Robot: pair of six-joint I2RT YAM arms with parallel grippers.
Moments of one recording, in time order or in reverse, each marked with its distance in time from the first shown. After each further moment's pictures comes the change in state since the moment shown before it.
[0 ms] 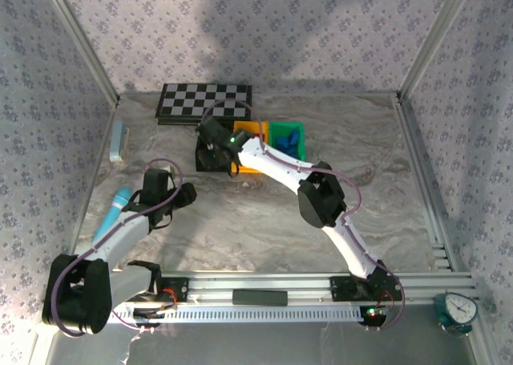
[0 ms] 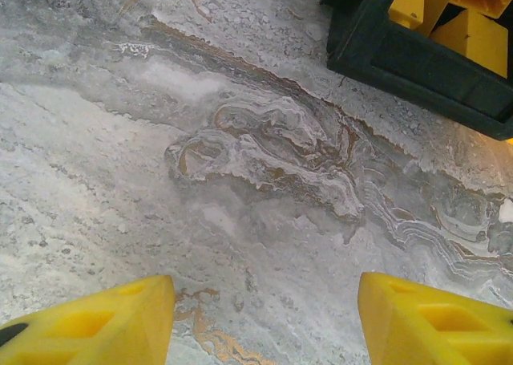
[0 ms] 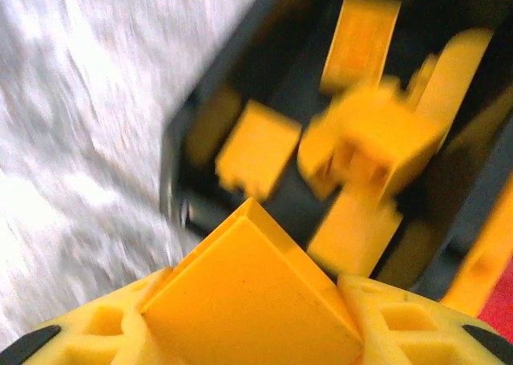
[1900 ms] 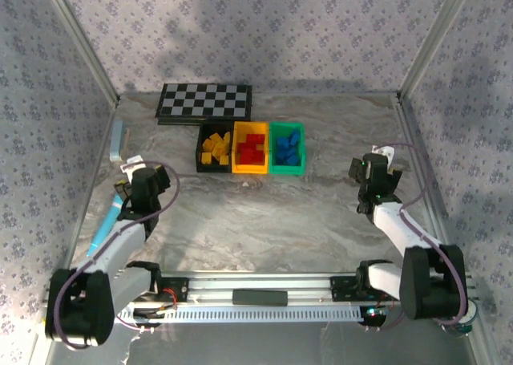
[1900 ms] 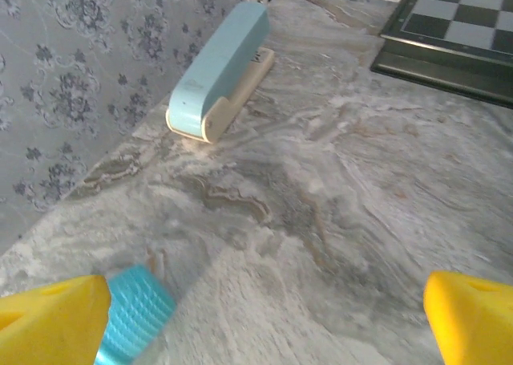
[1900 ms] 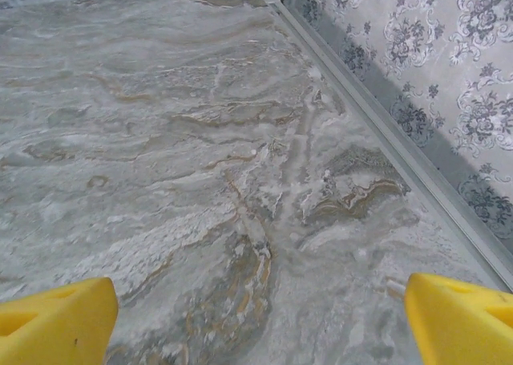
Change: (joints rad) left arm 0.090 -0.041 -0.070 0.367 -0.618 0.271; right arm -0.830 -1.156 -1.716 0.908 0.307 -0.171
